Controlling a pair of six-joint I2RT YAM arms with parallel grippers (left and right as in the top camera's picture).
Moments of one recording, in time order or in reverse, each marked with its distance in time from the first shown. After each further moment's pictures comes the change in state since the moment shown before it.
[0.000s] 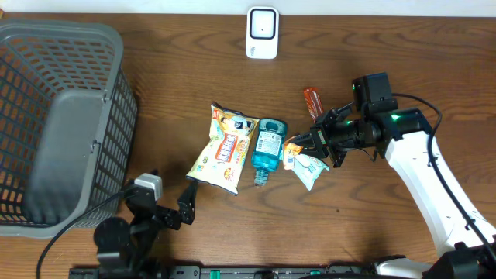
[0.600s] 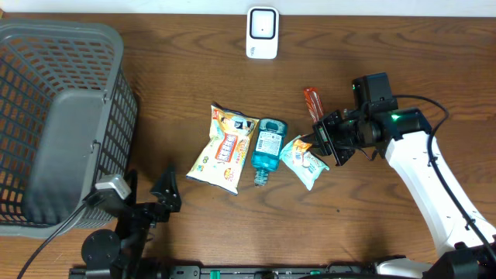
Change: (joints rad) left arm 0.000 0.000 0.113 0.037 -0.185 -0.351; right arm 0.000 0.000 0.000 0.000 0.188 0.098
